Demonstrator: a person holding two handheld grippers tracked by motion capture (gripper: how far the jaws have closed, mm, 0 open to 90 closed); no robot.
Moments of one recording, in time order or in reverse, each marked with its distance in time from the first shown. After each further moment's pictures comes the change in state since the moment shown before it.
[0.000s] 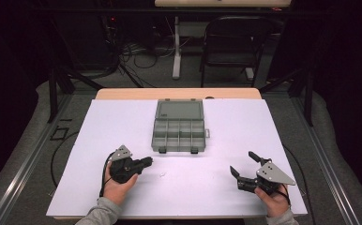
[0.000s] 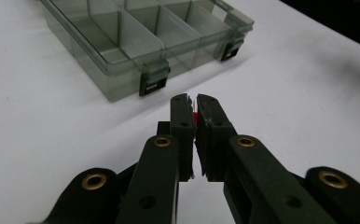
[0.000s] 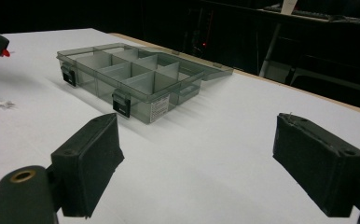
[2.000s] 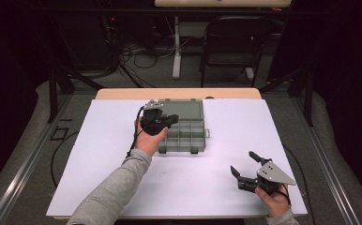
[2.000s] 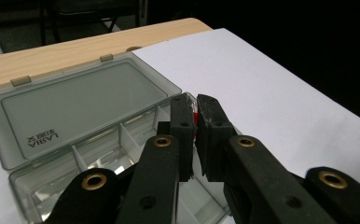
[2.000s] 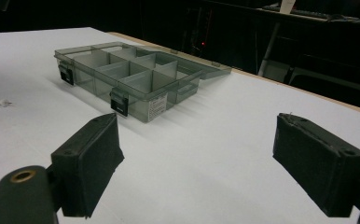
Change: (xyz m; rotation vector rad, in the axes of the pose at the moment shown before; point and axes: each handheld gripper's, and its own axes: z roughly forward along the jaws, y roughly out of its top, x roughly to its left) left arm -0.008 0.138 0.090 -0.012 0.033 0.021; right arm -0.001 -0.001 0.000 0.000 -0.004 -0.001
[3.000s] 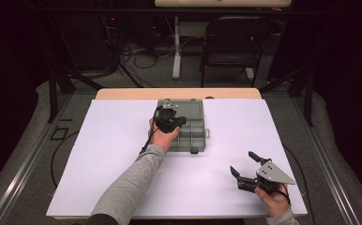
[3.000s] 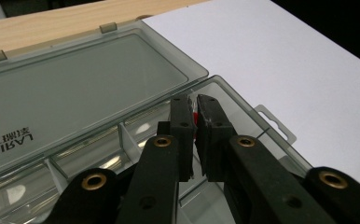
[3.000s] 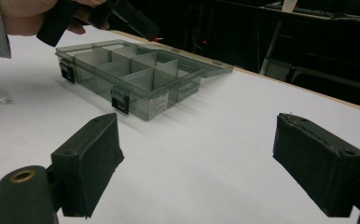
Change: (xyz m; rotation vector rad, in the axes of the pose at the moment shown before) left arm 0.011 -0.011 0.067 0.110 0.067 -0.012; right arm 0.000 -0.001 0.001 0.008 0.007 -0.001
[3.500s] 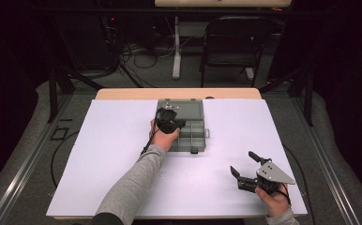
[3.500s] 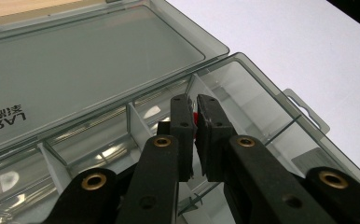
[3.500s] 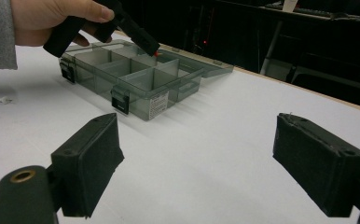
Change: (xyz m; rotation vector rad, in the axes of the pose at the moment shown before) left arm 0.008 -0.007 0.014 0.051 0.015 -0.021; right arm -0.001 0.000 0.000 -0.003 0.002 -0.001
